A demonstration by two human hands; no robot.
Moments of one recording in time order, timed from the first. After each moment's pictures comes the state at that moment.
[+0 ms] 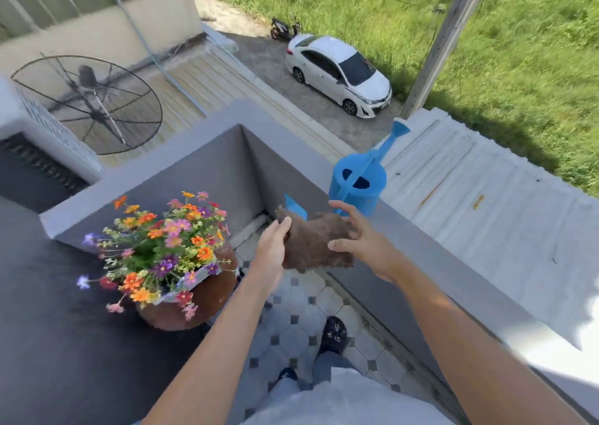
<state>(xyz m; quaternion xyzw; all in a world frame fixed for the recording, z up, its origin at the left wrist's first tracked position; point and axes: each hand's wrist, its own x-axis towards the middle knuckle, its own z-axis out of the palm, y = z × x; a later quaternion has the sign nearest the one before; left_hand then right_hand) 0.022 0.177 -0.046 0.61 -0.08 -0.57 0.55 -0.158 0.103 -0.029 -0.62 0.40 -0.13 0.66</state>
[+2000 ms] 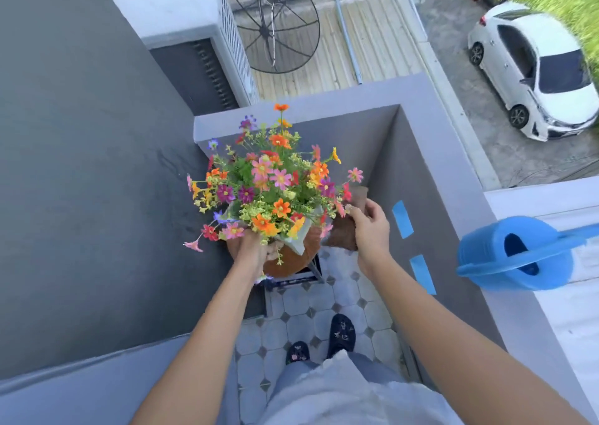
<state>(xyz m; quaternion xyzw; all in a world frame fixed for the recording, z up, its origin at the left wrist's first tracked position) 0.180 0.277 -0.109 0.75 0.25 -0.31 0.52 0.075 0.095 -0.140 -0.49 0.51 -0.13 0.70</state>
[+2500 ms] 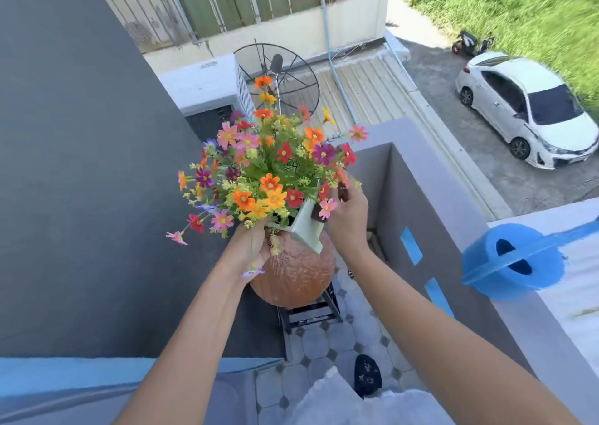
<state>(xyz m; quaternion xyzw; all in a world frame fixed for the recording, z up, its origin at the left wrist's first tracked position) 0.177 0.287 0.038 0.67 0.12 -0.35 0.64 0.111 0.140 -0.006 -0.64 0.31 -0.34 0.61</state>
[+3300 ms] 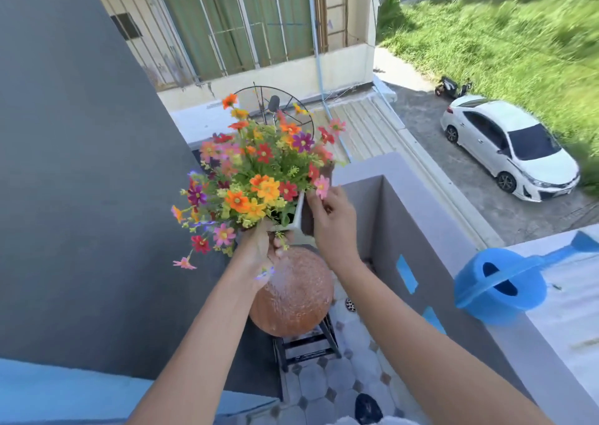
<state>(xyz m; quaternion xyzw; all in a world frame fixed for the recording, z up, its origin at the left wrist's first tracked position) 0.164 0.271 0.085 0.62 0.10 -0.32 0.71 0.103 0.159 0.062 -0.72 0.24 -0.37 0.54</state>
